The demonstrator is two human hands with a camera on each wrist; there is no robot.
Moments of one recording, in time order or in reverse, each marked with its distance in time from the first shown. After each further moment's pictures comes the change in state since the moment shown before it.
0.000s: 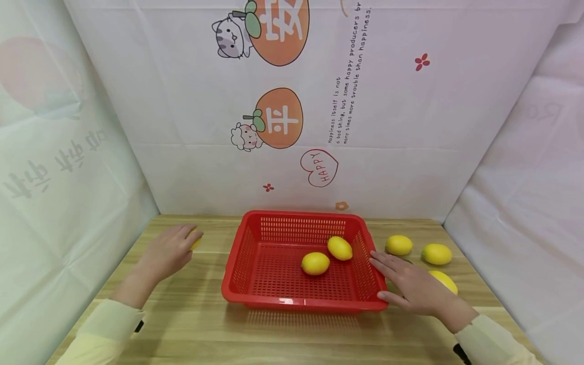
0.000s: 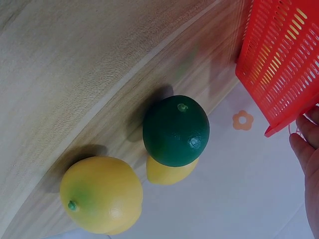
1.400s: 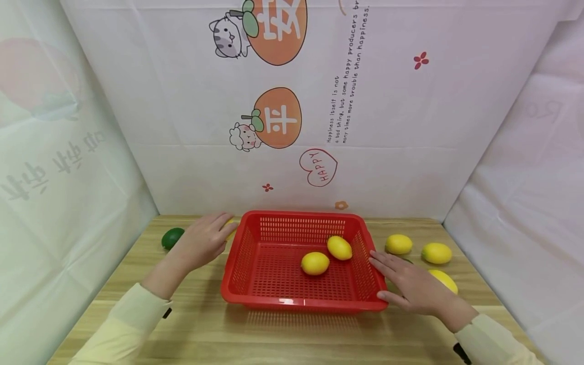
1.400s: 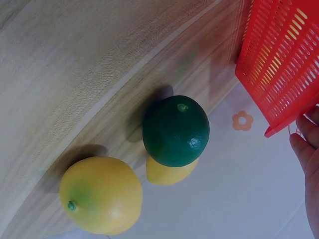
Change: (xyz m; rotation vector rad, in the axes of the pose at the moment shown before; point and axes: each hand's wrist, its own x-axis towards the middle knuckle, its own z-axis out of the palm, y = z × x) left_hand 0.072 0.039 -0.007 0.010 0.059 0.120; right_hand 0.000 -0.001 0.000 -0.006 -0.012 0.010
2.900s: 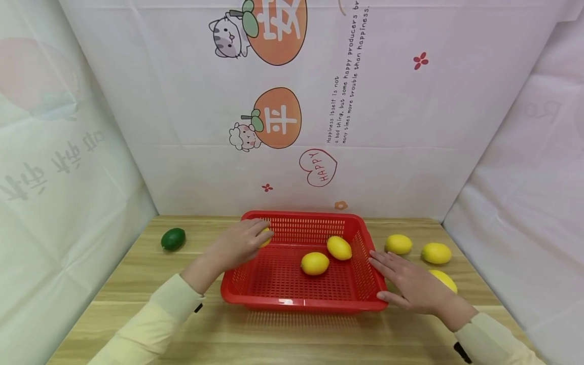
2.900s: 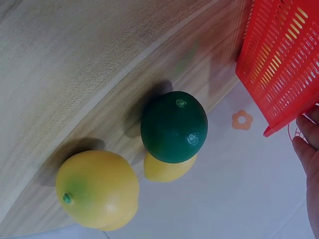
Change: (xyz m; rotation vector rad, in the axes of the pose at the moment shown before) left_hand 0.049 0.039 0.024 -0.107 -0.185 0.066; right_hand 0.001 -0.001 -0.004 -0.065 -0.014 -0.019
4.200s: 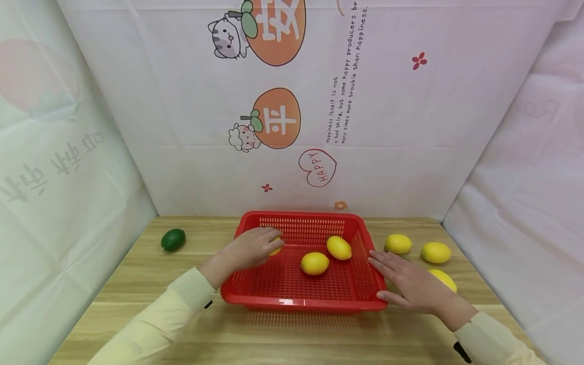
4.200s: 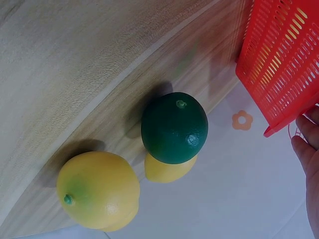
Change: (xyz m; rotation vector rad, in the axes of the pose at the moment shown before) left_hand 0.019 0.009 0.026 -0.038 -0.143 0.062; right_hand -0.001 0.001 0.003 0.031 0.020 -0.006
